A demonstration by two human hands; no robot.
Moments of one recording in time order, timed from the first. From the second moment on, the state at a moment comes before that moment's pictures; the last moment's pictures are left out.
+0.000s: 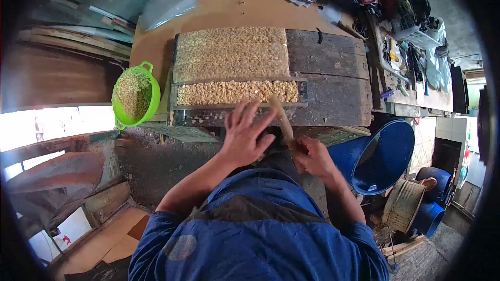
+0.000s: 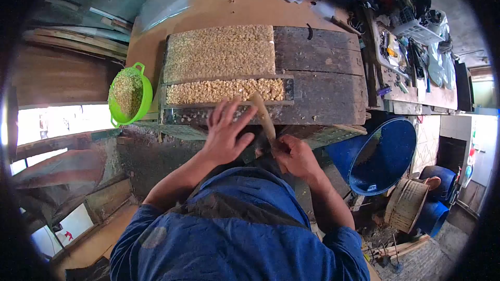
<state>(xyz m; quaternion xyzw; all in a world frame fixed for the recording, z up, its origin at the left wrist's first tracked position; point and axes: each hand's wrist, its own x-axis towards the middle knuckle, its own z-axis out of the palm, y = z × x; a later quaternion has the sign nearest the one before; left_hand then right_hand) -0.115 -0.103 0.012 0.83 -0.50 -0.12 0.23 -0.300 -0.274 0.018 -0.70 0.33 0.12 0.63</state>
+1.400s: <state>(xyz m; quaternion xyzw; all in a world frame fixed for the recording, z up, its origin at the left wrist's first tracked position) -0.087 0.047 -0.008 0.90 -0.29 -0.09 0.32 -0.039 -0.201 0.048 -0.90 0.01 -0.09 0.43</state>
